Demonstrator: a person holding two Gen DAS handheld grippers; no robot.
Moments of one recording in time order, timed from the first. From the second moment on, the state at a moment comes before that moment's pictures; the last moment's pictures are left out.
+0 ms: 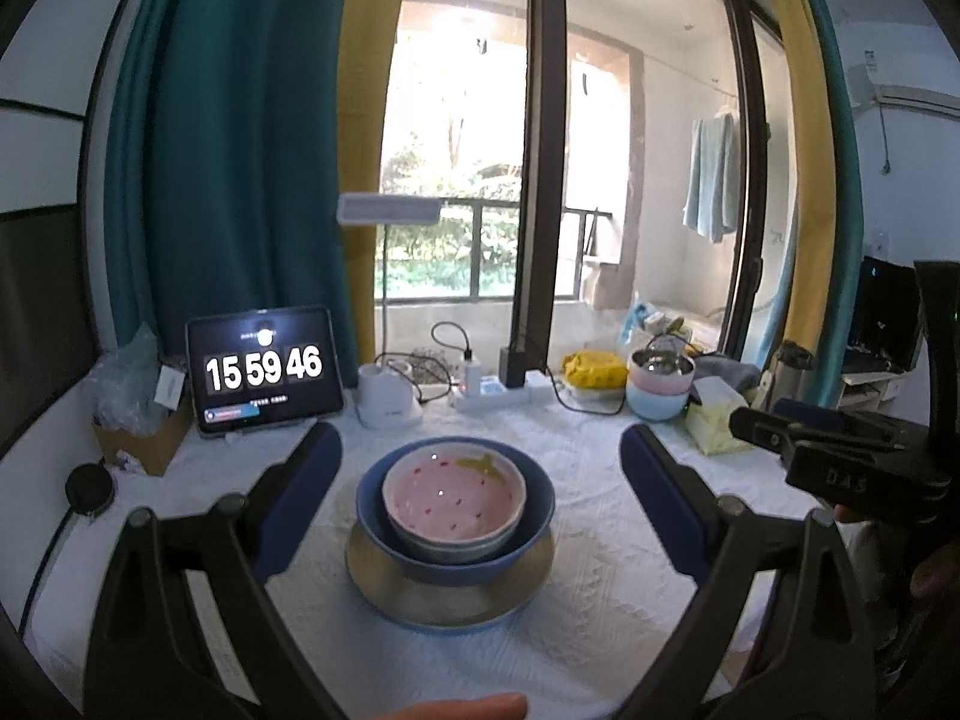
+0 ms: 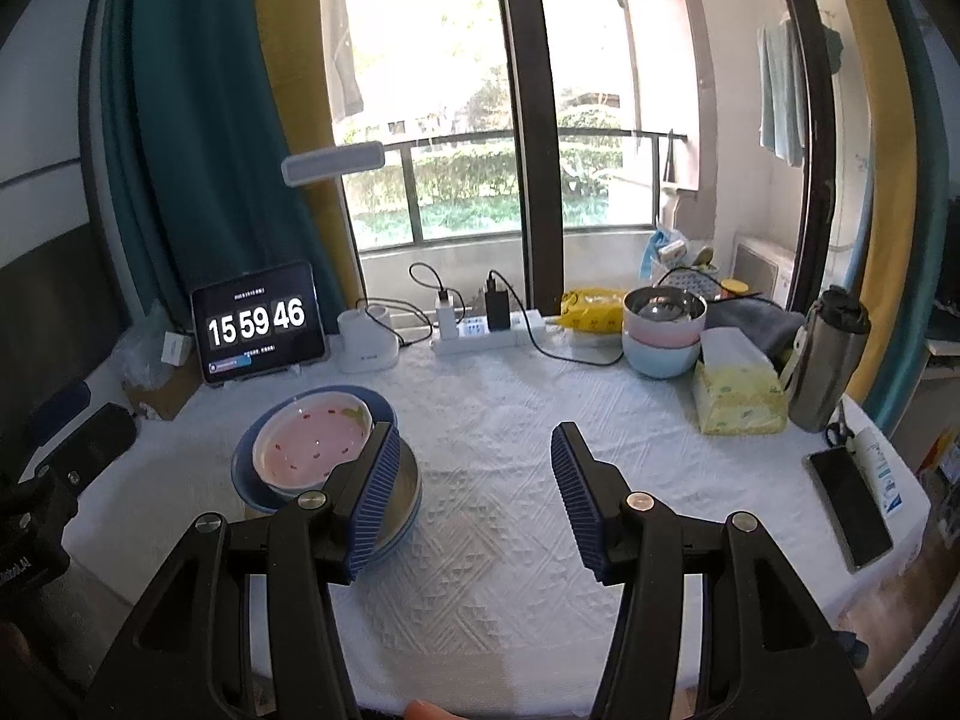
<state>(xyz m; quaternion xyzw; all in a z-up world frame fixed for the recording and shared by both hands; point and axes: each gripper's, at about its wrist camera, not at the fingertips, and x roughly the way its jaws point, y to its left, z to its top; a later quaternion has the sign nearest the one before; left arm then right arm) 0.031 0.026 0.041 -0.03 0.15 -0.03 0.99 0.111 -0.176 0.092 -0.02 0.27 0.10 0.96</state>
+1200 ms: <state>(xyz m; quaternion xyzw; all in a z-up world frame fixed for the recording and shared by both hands) 0.017 0.015 0.089 -0.02 0.09 -0.03 1.00 0.081 -0.183 0.155 -0.01 0.19 0.11 0.98</state>
